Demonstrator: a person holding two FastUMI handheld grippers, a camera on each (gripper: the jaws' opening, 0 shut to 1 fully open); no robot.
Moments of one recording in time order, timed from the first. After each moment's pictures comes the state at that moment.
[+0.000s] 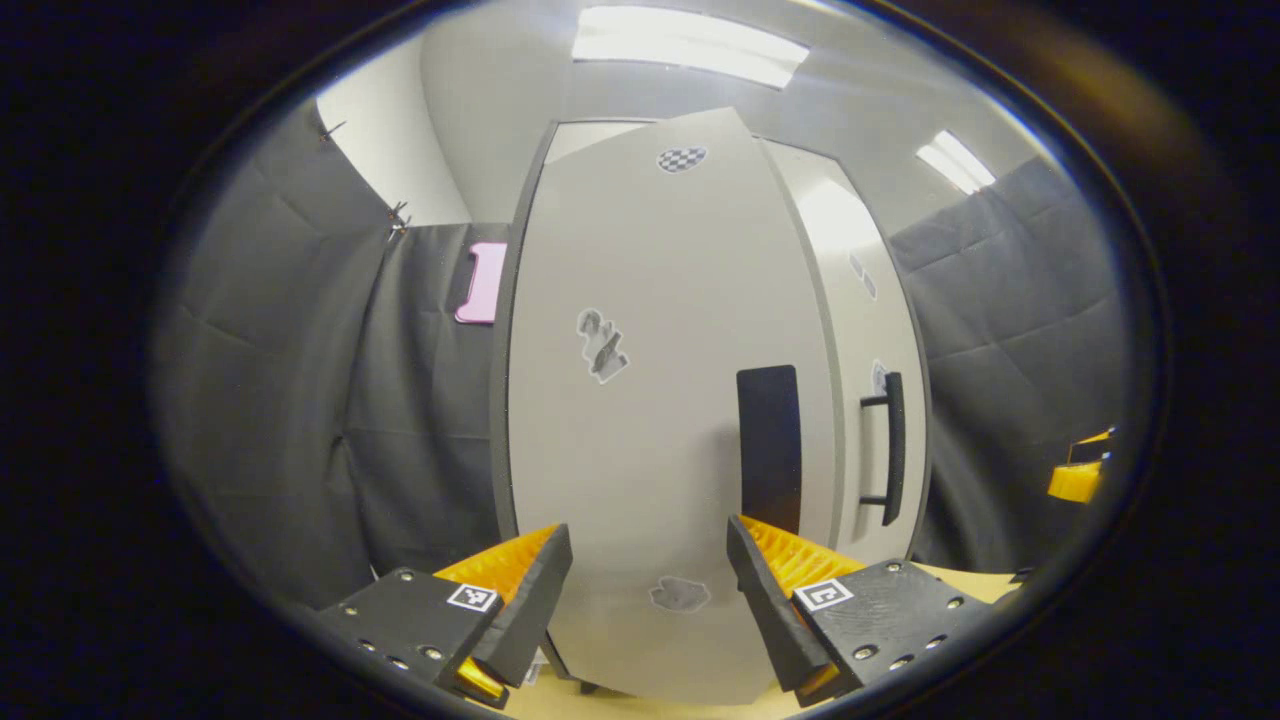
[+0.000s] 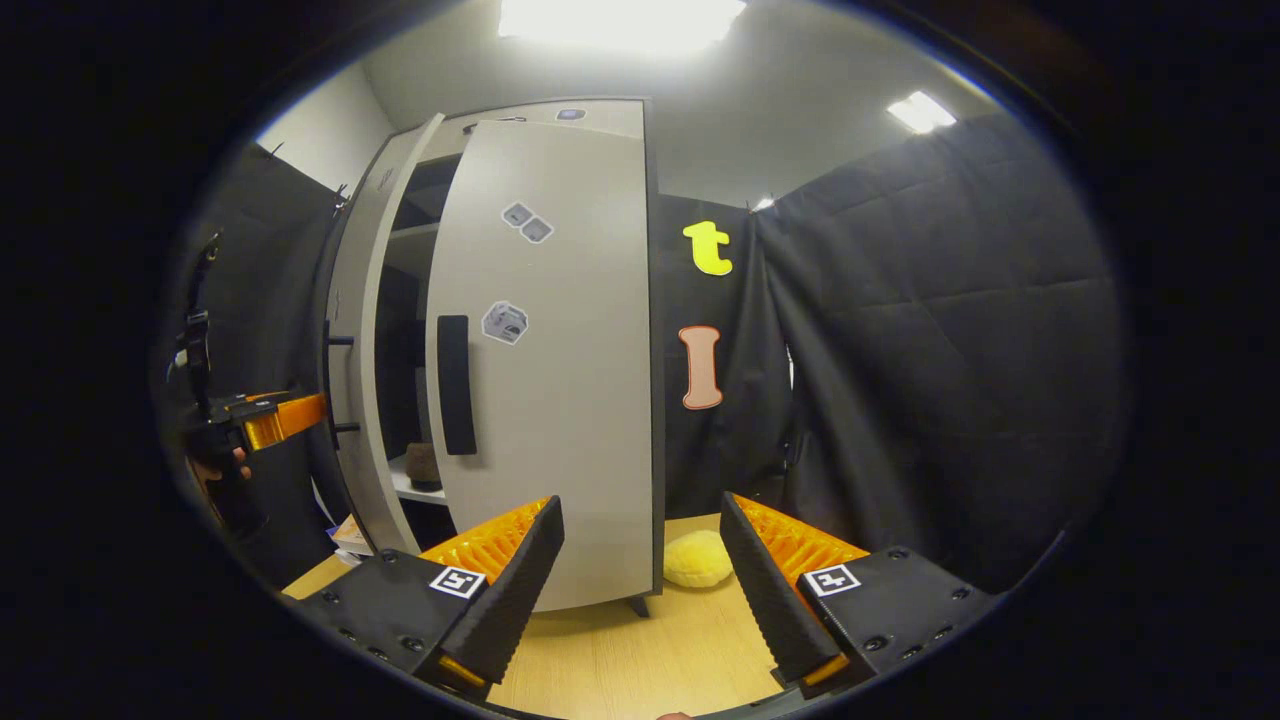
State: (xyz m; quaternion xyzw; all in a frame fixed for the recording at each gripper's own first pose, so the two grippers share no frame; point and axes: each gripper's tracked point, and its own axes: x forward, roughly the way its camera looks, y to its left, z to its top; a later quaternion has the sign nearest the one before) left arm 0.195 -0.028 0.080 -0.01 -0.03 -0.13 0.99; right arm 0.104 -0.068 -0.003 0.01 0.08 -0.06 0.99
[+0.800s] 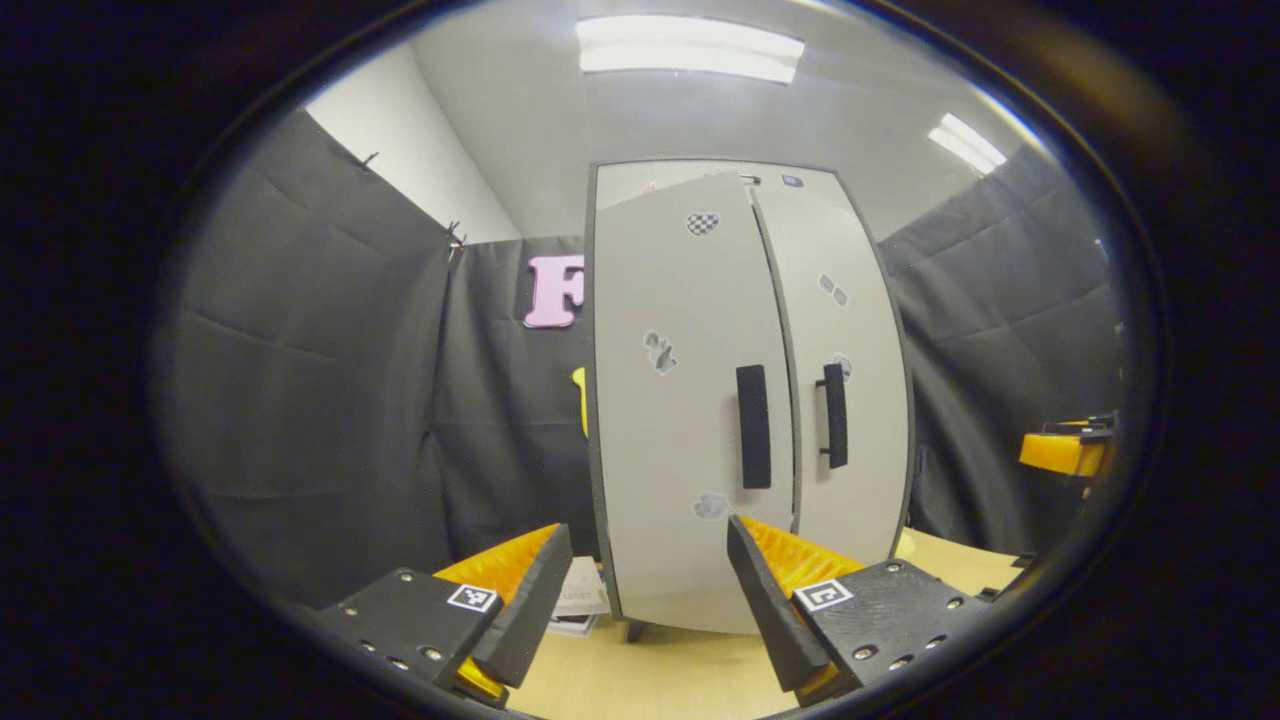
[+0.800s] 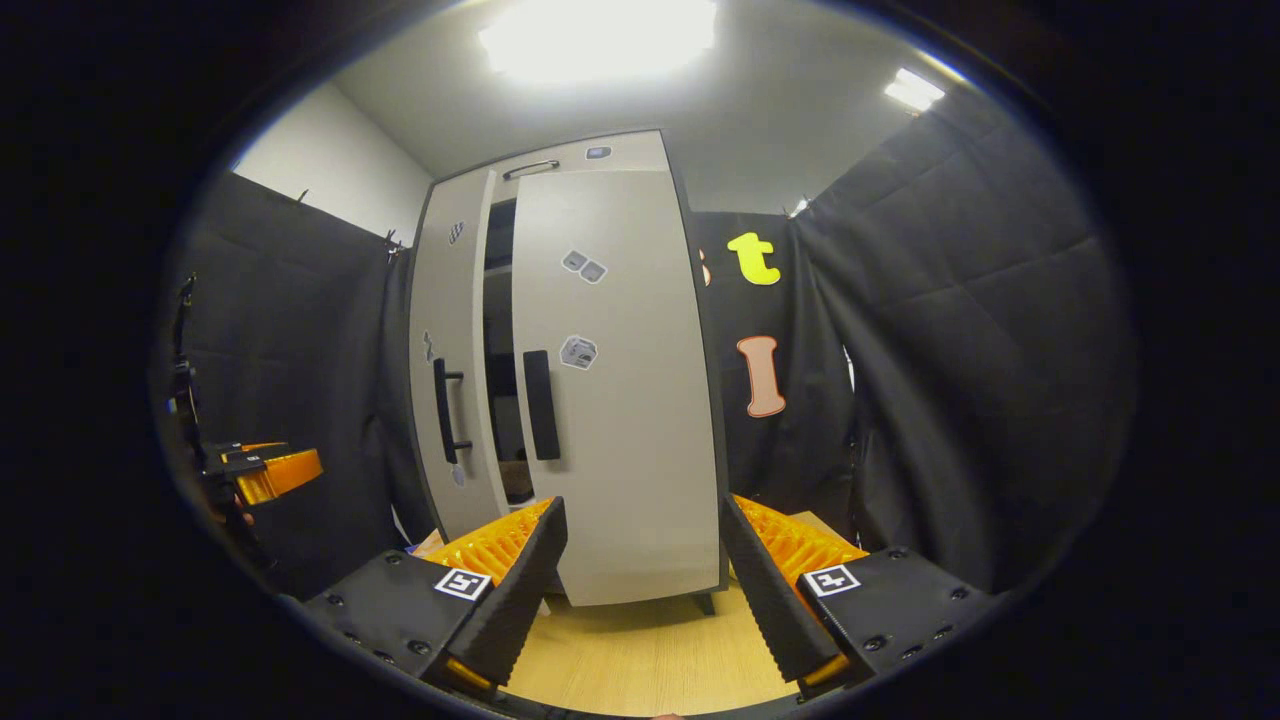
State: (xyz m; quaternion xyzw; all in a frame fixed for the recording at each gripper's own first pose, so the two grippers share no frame) left arm 0.010 0.034 0.079 0.01 -0.01 -0.04 1.00; right arm 0.042 -0.042 0.014 0.06 0.05 0.04 1.00
